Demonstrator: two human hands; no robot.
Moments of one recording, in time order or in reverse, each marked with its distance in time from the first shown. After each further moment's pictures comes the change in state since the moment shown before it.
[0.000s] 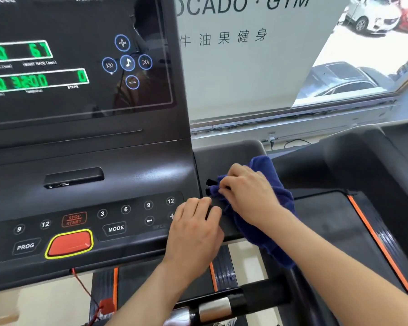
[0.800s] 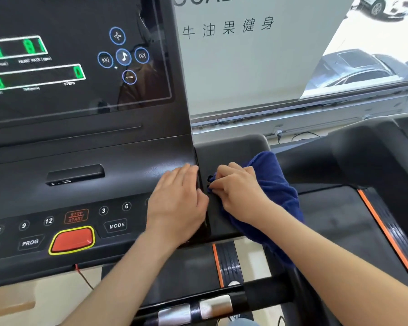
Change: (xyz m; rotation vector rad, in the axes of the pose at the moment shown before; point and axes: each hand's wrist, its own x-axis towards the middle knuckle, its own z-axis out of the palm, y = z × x) left_hand 0.041 -0.031 -0.025 -0.031 -0.142 -0.243; right_hand 0.007 -0.005 0.010 0.227 -0.029 -0.075
